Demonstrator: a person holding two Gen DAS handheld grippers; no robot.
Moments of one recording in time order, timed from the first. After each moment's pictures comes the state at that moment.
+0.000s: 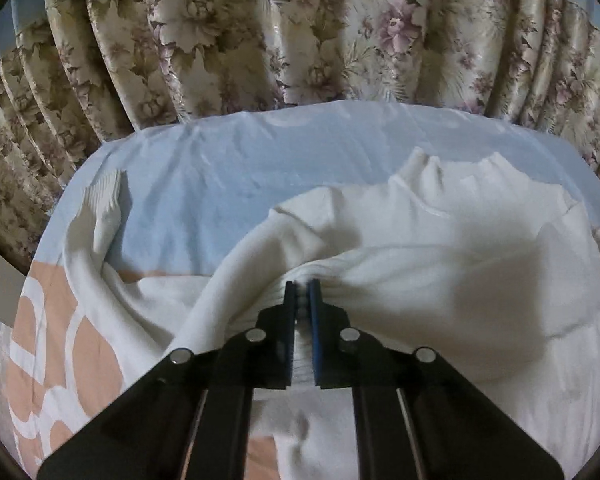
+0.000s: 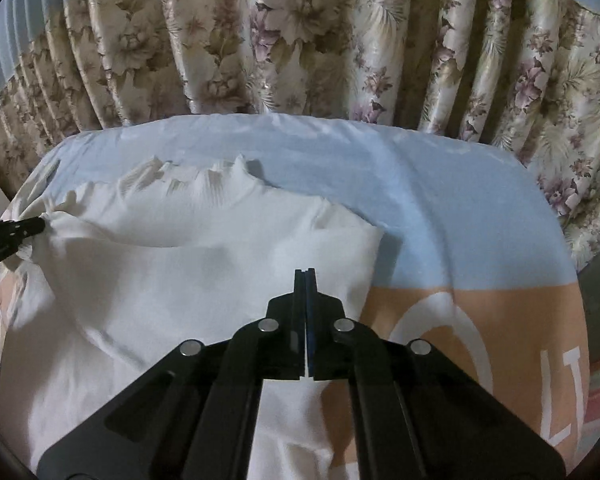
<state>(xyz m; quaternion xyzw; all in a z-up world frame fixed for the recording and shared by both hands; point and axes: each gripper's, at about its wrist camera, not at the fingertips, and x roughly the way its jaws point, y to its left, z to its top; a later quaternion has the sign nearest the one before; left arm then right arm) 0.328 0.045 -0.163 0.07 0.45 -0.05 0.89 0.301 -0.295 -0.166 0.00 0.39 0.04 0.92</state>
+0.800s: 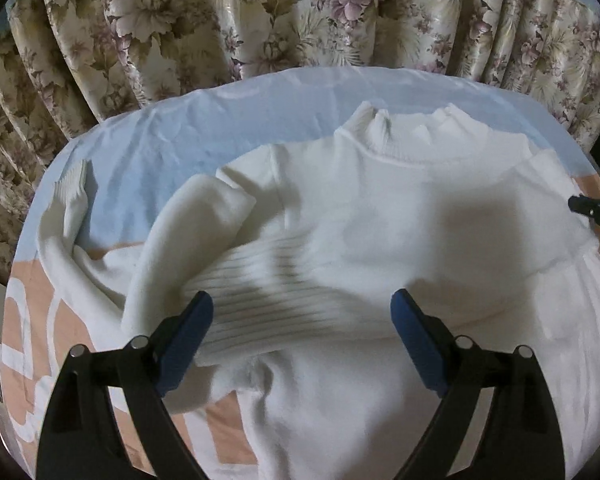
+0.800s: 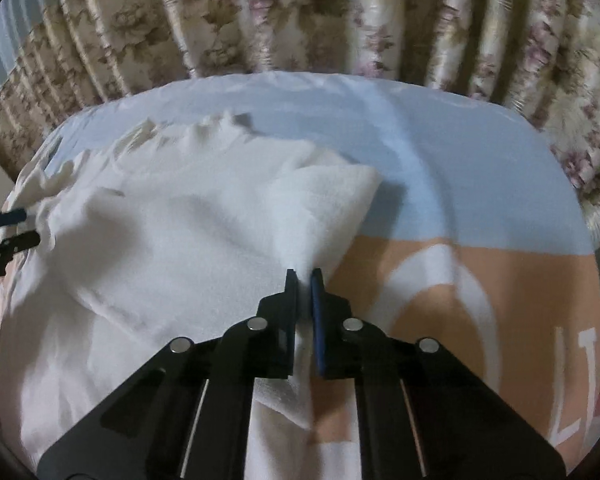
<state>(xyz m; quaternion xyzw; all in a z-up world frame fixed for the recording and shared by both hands) 0.300 0.022 -0.168 0.09 0.48 -0.11 0.86 0.292 -0.326 -0.191 0.01 0.44 0.06 0.90</state>
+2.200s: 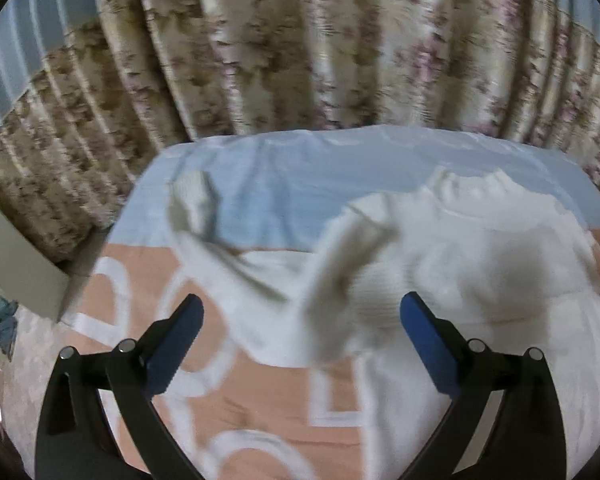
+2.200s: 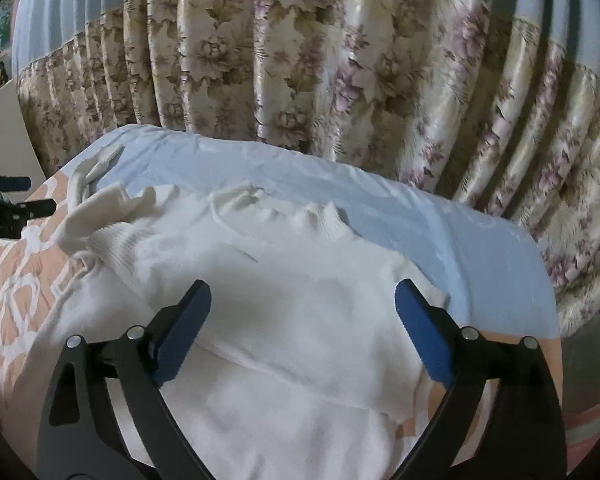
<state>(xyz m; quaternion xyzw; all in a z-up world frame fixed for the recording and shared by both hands) 0.266 0.102 -0.091 0.07 0.43 0.00 0.90 0.257 -0.206 -0.111 -0.09 0.34 0.10 0.93</state>
